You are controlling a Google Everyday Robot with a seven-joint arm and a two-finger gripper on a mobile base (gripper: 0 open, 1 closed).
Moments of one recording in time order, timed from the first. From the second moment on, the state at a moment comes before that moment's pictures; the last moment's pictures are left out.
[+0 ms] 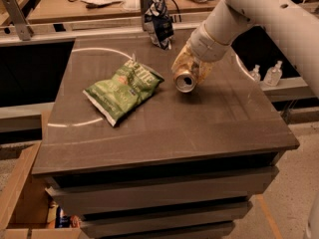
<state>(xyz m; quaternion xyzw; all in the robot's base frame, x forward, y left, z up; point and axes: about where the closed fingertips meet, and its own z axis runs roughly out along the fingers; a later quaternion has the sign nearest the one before) 0.648 -0.084 0.869 -0.96 0.16 -0.08 0.23</state>
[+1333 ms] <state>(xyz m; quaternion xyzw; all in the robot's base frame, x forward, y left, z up) 0.645 -0.083 0.863 -0.96 0.17 -0.09 0.21</state>
